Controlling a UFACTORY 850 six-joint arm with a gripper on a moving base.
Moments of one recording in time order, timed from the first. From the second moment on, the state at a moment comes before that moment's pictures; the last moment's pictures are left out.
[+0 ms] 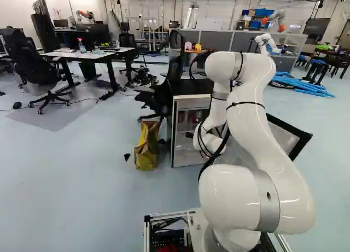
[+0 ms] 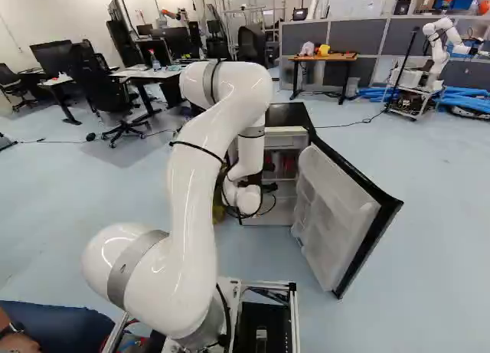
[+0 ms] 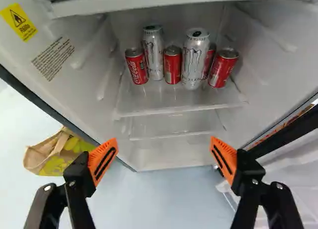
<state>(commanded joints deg) -16.0 -59.0 -47.0 -13.6 69.1 0.0</state>
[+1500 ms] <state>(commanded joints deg) -13.5 -67.3 -61.3 -1.6 70.6 0.0</state>
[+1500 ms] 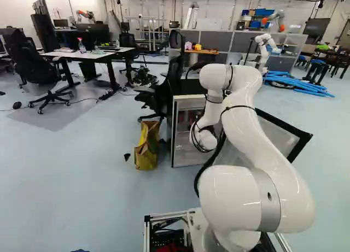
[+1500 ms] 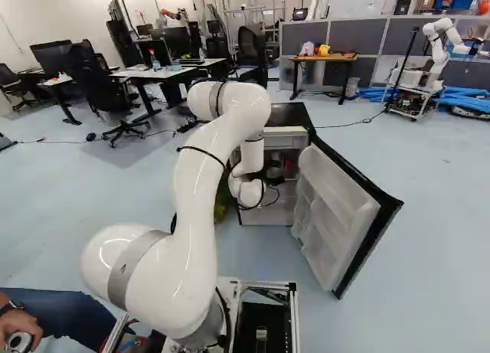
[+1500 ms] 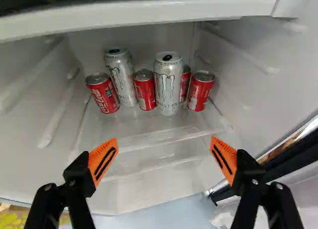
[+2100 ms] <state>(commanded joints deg) -13.1 -73.5 -70.0 5.4 70.6 0.0</state>
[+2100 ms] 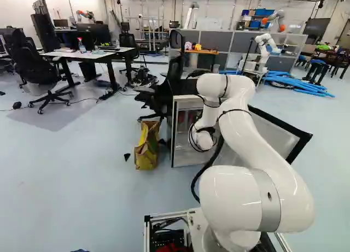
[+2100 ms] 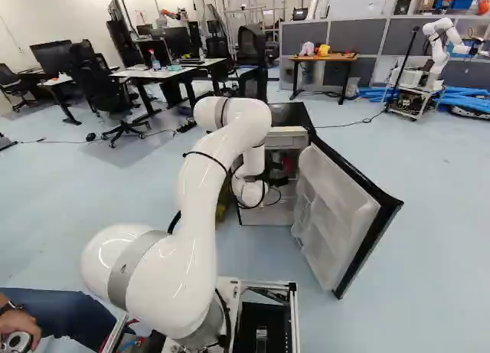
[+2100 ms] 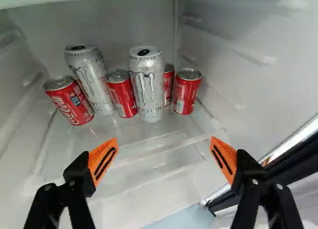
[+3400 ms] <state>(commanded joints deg) -14.6 -76.9 -76.5 8.7 70.6 0.0</state>
